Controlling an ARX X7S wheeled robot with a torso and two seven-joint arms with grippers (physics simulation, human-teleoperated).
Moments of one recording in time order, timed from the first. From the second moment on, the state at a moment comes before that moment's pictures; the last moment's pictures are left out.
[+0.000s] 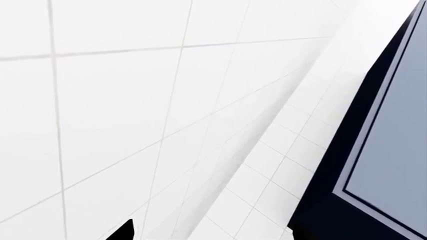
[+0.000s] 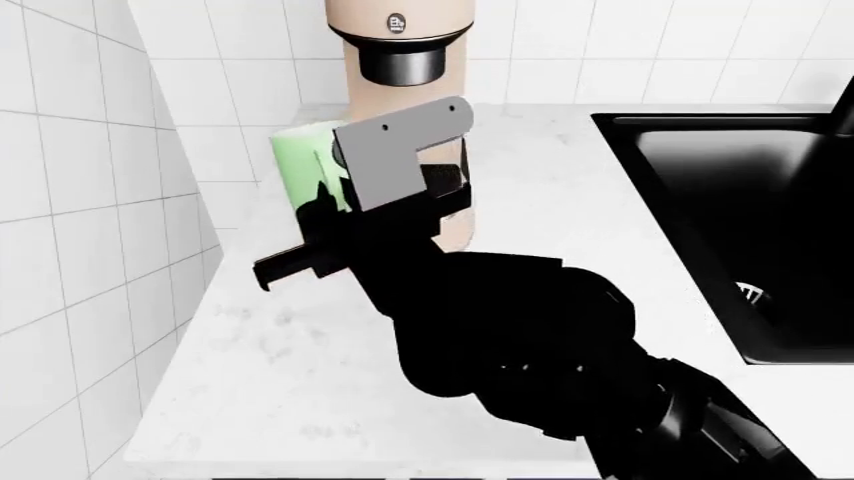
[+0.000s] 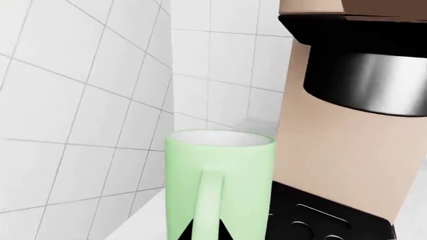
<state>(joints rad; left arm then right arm) 0.45 -0.43 -0.59 0.99 -1.05 0.39 -0.49 1.11 0.13 -0.81 -0.18 1.14 0.77 0.78</state>
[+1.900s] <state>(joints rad) 0.47 -0.45 -0.57 0.99 -1.04 0.43 -0.51 0.78 0.24 -0.96 -0.43 0.88 0.44 0.70</state>
